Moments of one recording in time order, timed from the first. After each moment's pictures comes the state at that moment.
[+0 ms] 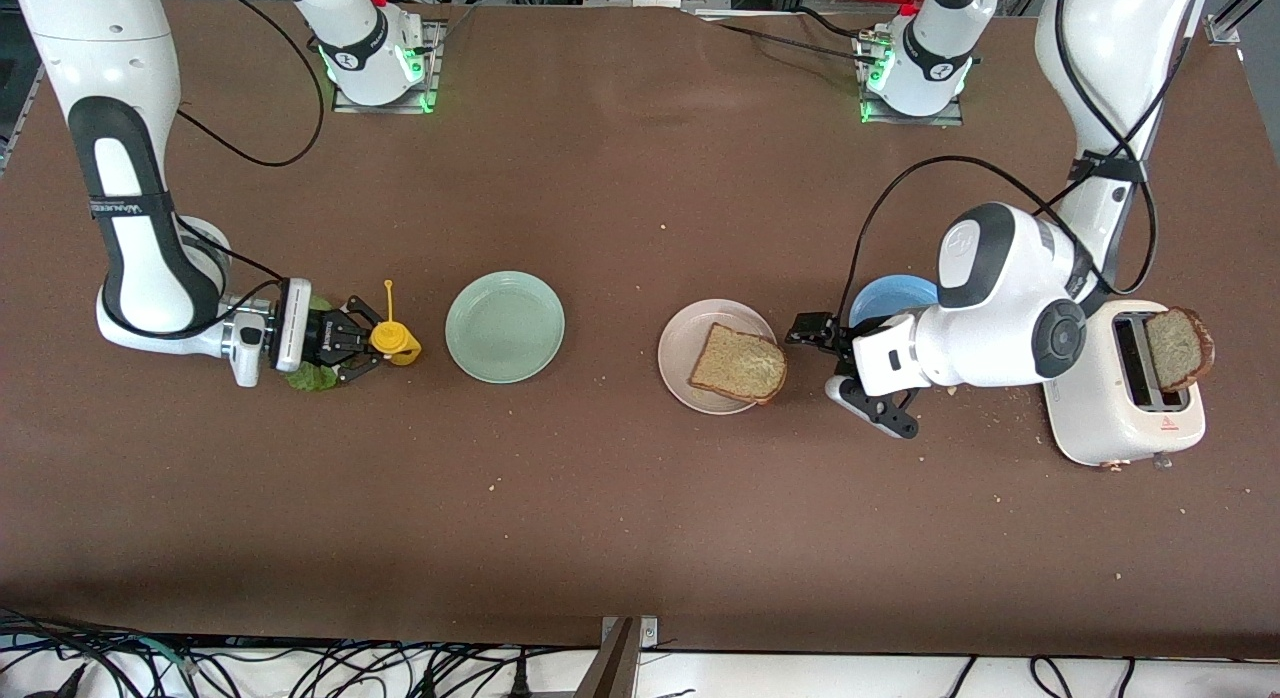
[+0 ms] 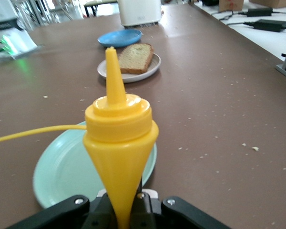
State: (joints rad) left arm -0.03 0.51 -0.27 -1.55 -0.33 1.92 0.24; right arm 0.11 0.54 -0.13 -1.90 1.20 1.95 -2.24
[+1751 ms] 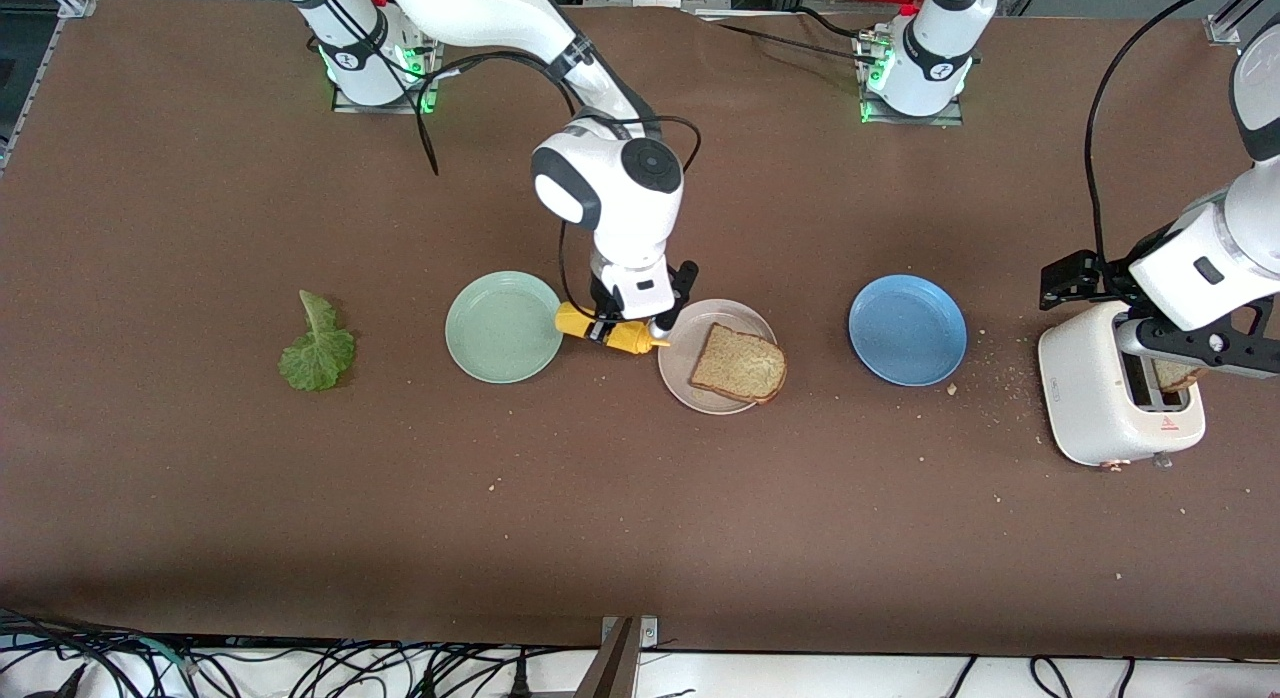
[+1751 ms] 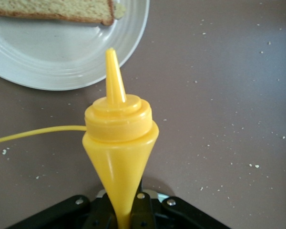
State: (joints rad) left arm 0.02 0.30 -0.10 -1.29 0.03 1.51 0.10; right arm 0.92 0.76 -0.13 -1.35 -0.33 2.08 -0.20
